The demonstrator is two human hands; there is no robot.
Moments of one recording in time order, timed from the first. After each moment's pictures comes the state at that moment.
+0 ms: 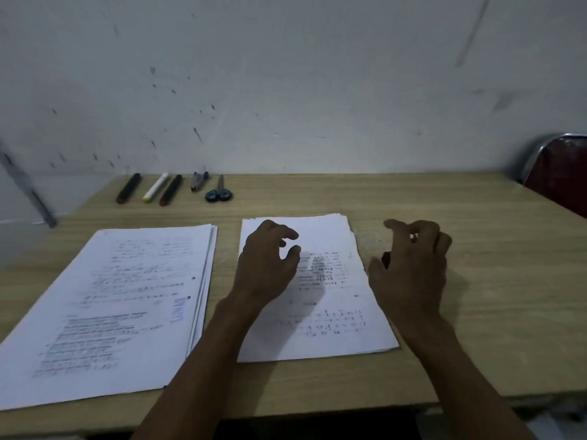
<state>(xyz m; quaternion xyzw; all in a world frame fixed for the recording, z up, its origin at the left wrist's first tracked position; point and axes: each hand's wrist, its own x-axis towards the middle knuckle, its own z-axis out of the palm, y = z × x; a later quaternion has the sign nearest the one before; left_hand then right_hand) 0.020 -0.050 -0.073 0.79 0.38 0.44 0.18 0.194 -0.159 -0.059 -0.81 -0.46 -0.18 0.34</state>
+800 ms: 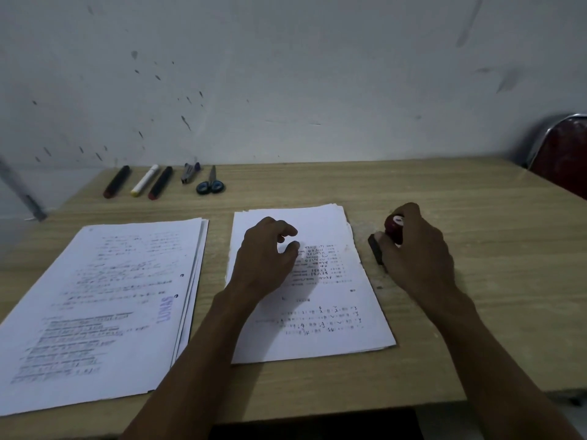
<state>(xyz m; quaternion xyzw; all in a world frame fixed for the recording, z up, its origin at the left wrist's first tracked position) 0.036 -0.040 -0.081 0.80 0.39 0.40 0.21 0.226 -0.154 -0.044 -0.80 -0.47 -0.01 0.37</state>
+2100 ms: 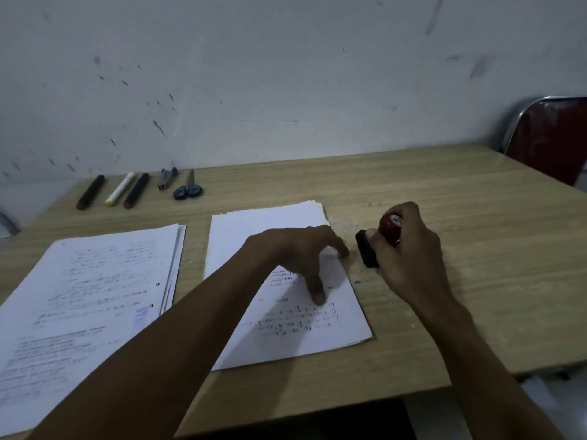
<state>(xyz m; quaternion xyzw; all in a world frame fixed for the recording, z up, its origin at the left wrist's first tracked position) 0.116 -0.039 -0.030 0.94 0.25 -0.12 0.21 0.235 -0.179 -0.045 -0.77 -0.44 0.02 0.47</state>
